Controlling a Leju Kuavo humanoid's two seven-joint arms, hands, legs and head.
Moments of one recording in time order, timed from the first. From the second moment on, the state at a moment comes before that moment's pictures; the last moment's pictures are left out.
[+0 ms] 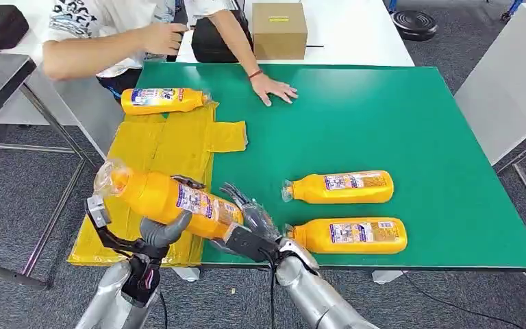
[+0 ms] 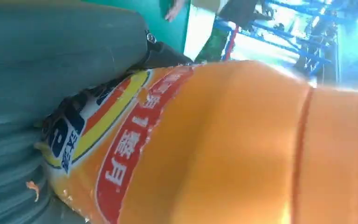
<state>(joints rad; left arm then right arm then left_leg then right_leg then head) -0.19 -0.10 -0.28 -1.23 0.46 -0.49 -0.41 -0.41 0.27 0.46 -0.71 0.54 -0.06 -0.61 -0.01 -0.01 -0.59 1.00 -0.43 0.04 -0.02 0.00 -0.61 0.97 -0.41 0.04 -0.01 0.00</state>
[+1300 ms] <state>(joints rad) -0.33 -0.07 -0.09 -1.11 -0.09 0.00 -0.54 -0.19 0.09 0.43 -1.29 0.62 0.11 -0.58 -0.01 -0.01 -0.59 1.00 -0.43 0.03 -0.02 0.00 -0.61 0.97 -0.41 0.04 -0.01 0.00</state>
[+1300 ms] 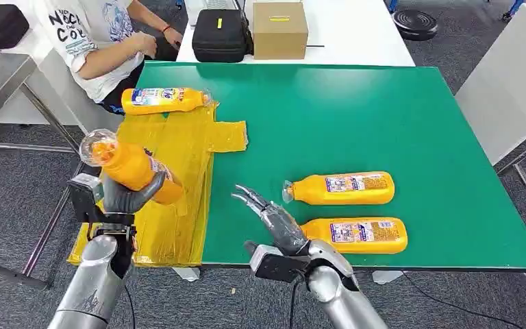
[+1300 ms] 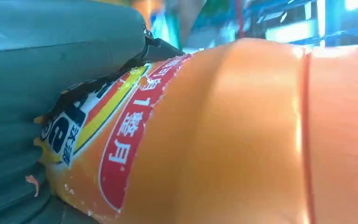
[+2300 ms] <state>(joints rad) -0.58 0.31 -0.47 -0.81 -1.21 -0.09 -0.38 0.05 0.12 0.15 -1.60 0.26 0.03 -0.70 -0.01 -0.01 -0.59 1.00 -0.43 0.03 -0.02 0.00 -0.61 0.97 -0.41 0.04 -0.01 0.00</state>
